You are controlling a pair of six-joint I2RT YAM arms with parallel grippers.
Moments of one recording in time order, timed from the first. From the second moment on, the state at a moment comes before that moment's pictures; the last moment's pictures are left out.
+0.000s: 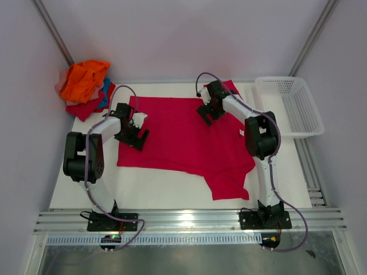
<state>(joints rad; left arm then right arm) -0.11 1.81 1.16 -0.61 0.15 0.37 0.36 2.27 1.84 -0.67 0.04 -0.34</state>
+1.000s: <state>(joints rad) -0.11 1.70 1.31 -0.97 0.39 0.55 0.36 2.45 2.17 -0.80 0.09 -0.32</state>
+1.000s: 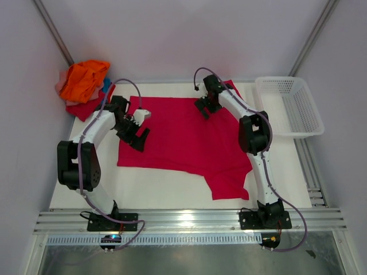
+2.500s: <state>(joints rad) -0.12 1.77 1.24 -0.82 0.35 0.42 0.29 2.14 1.64 -0.64 0.33 -0.27</state>
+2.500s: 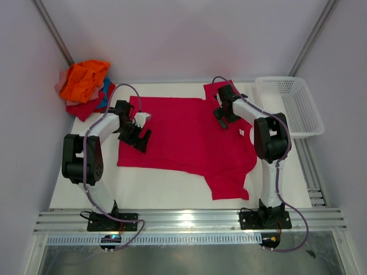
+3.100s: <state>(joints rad) -0.13 1.85 1.21 -0.73 0.15 0.38 0.22 2.11 1.57 -0.62 0.46 -0.28</state>
